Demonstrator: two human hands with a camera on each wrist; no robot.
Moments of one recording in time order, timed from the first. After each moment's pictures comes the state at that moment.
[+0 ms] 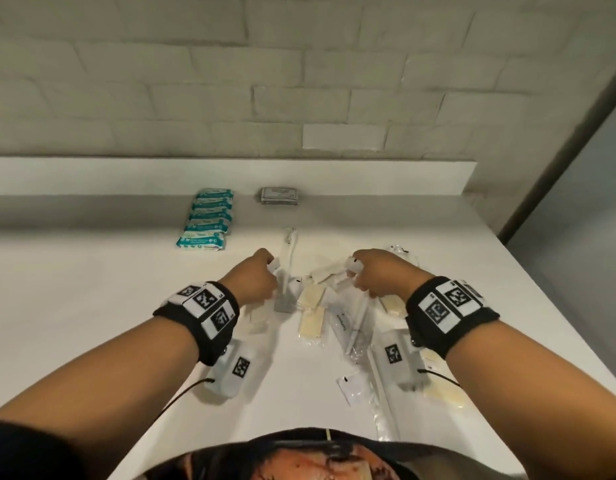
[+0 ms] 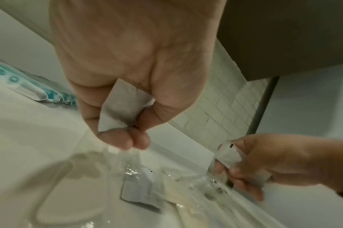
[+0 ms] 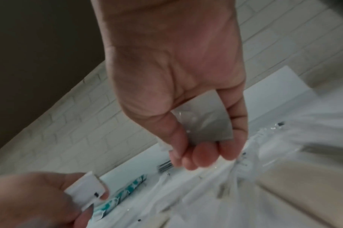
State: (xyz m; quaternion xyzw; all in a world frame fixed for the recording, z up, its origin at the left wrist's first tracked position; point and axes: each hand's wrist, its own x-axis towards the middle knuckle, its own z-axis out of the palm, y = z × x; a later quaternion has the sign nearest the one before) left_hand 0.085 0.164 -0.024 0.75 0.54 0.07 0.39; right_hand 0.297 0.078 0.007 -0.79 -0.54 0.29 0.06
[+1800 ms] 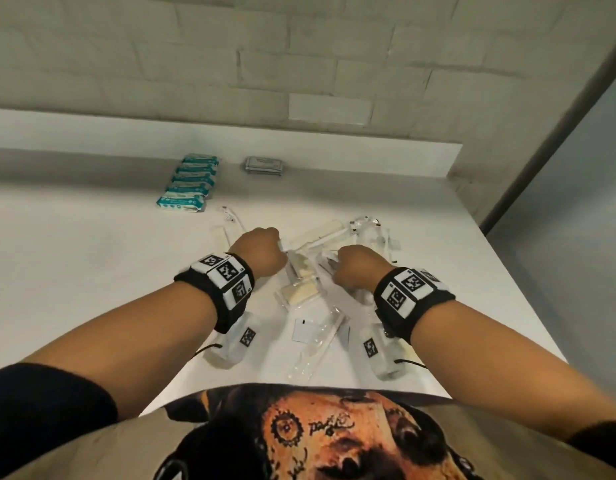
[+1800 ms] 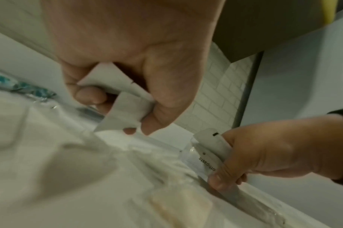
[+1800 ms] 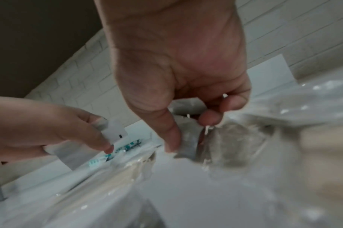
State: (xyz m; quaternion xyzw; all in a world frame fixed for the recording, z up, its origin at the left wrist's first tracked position) left_hand 0.143 0.106 -0.024 0.82 0.54 0.00 0.19; right_hand 0.315 0.044 -0.034 -0.78 -0.59 0.19 -0.05
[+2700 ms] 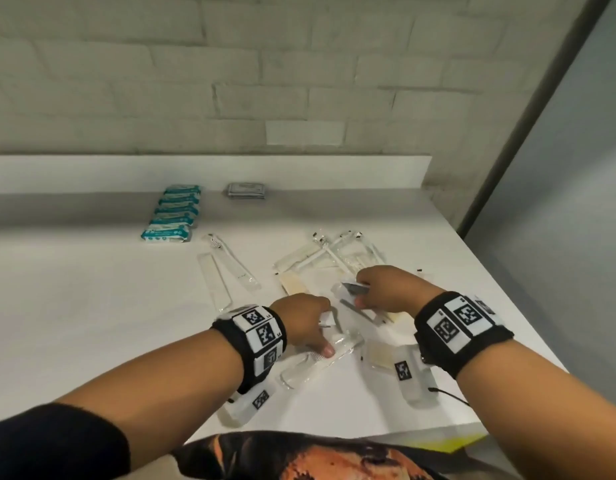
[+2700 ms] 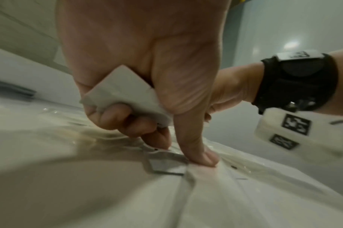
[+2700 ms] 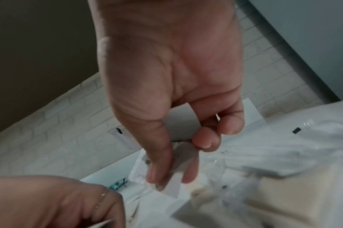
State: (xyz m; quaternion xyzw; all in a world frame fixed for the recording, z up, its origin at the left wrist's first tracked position) left_hand 0.179 0.047 -0.047 0.92 0.32 -0.11 0.20; right_hand 0.345 -0.012 0.001 -0.76 -0.62 0.19 -0.05
